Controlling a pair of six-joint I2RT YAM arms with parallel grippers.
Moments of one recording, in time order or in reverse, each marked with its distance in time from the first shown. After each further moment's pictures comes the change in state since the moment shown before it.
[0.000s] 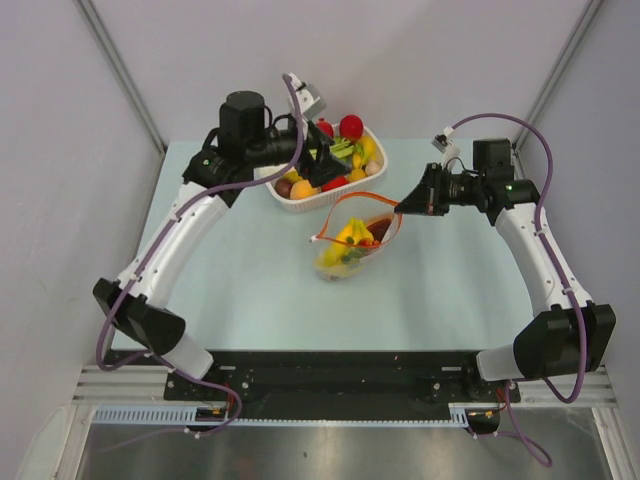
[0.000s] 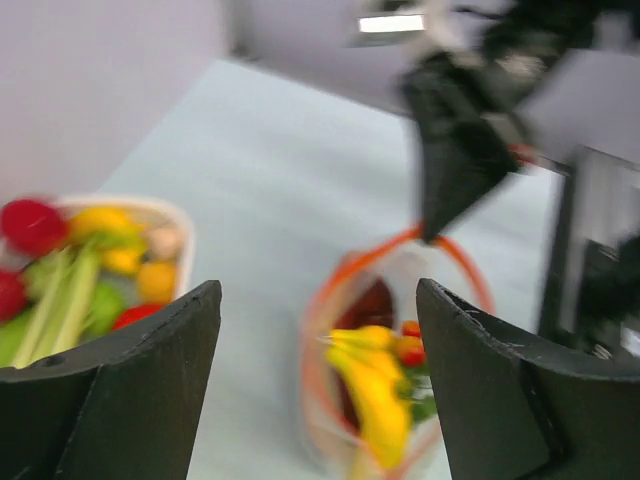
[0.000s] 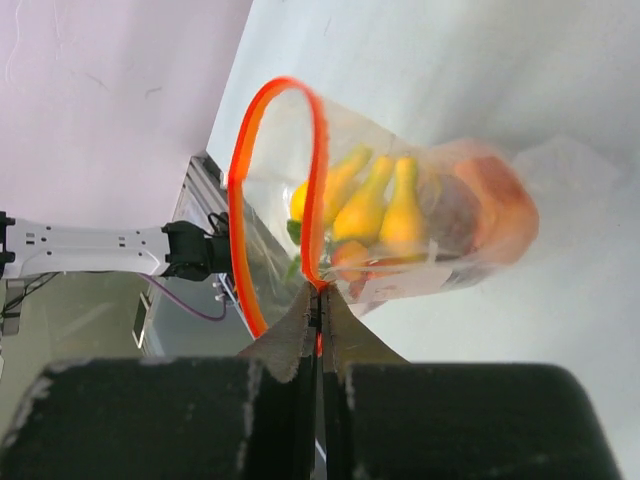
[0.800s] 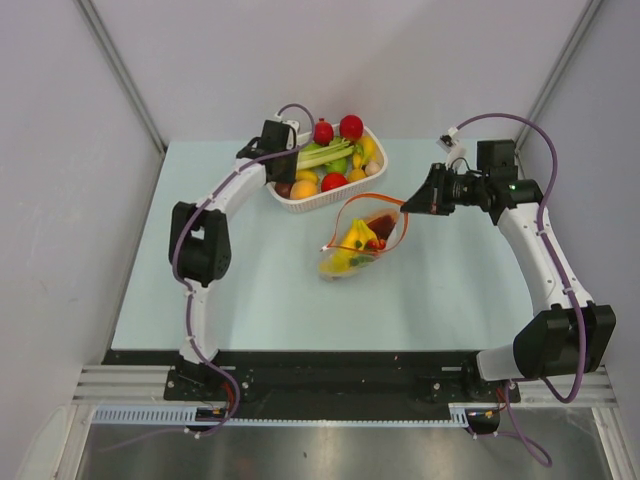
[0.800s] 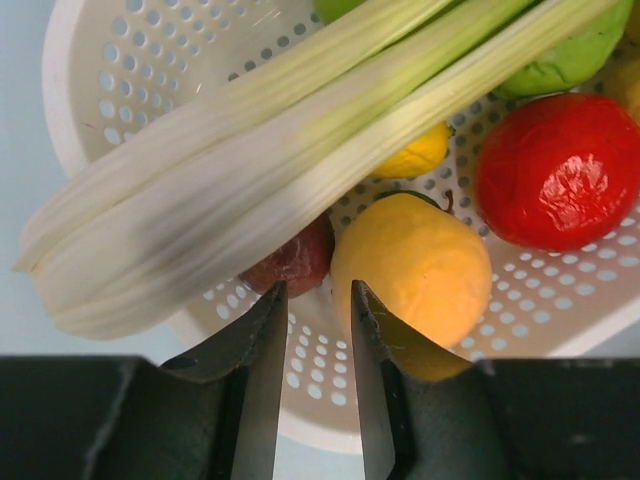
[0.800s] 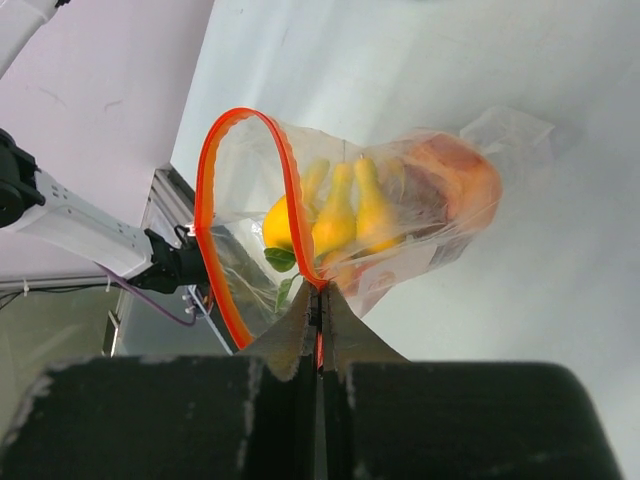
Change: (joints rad) left arm 0.191 0.581 0.077 -0.038 -0.814 -0.204; right arm -0.025 0.000 0.000 -0.020 0.064 -0.046
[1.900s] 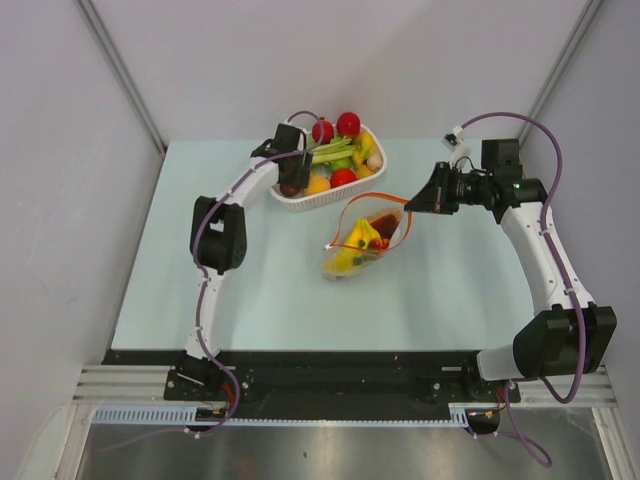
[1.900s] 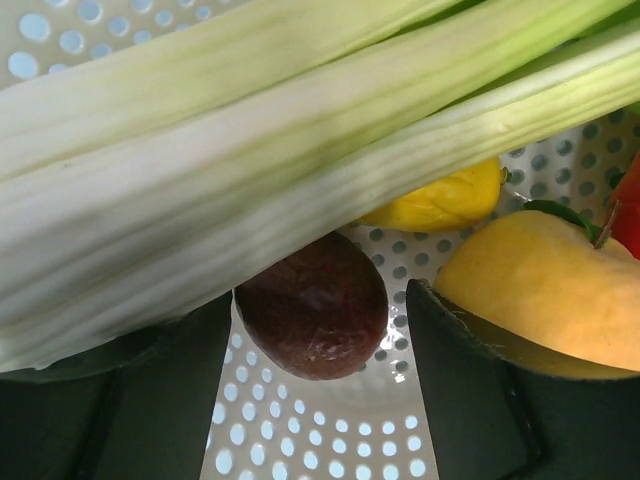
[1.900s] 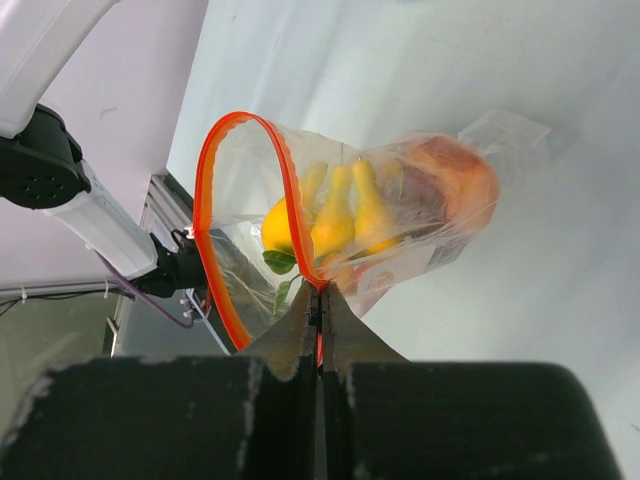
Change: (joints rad) left arm -0.008 0.244 0.232 -0.076 -0.057 0.007; right arm -0.022 0.000 0.015 -0.027 0.006 -0.011
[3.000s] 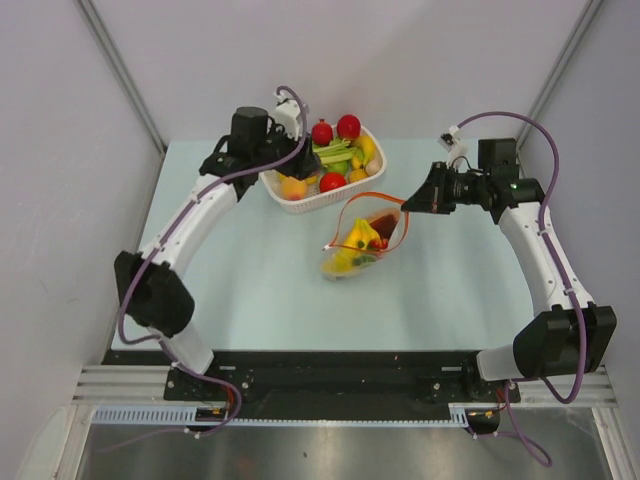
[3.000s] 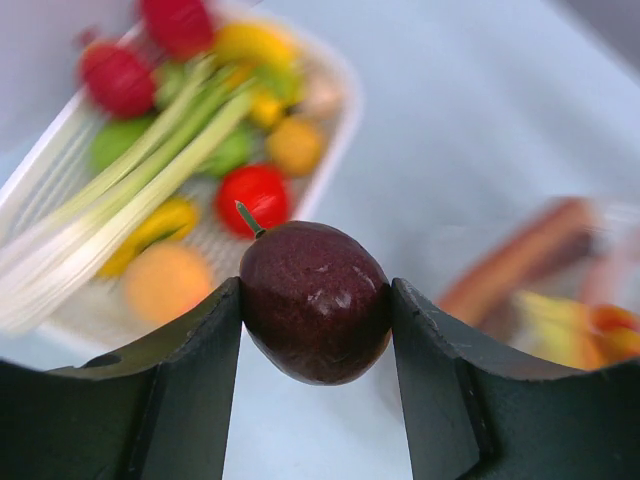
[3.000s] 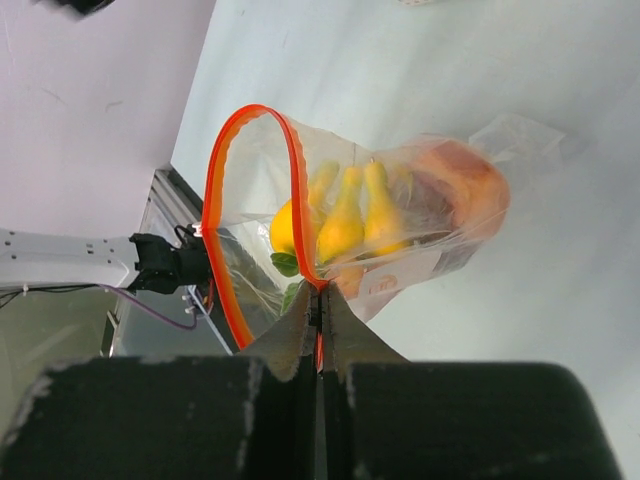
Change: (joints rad) left arm -0.035 -0.673 -0.457 0.187 0.421 0.099; right arm 0.023 0.000 0.002 0.008 -0.003 -0.002
